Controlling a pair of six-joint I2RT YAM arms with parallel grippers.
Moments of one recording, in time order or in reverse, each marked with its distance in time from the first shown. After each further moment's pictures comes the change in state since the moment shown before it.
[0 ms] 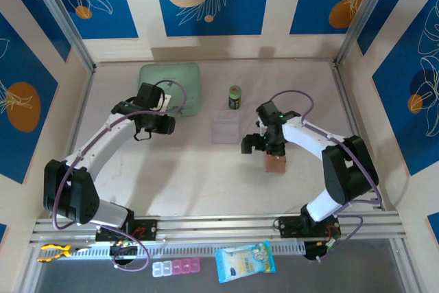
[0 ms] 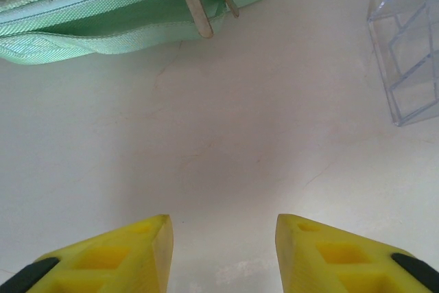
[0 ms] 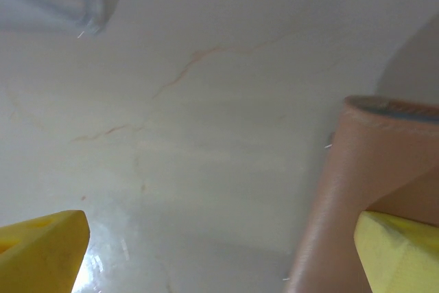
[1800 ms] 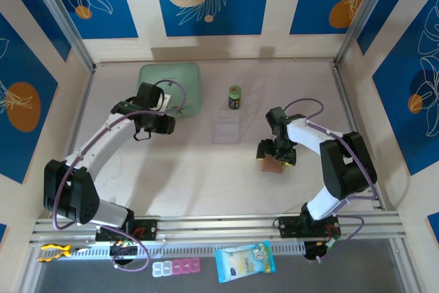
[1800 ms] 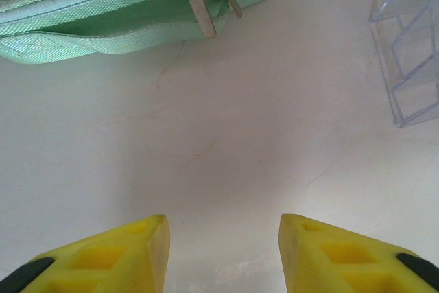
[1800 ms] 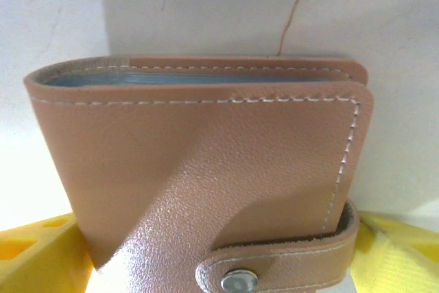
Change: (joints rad) left arm 0.005 0.000 0.000 0.000 0.001 0.000; right arm -0.083 0.042 -0.068 -0.060 0.128 0.114
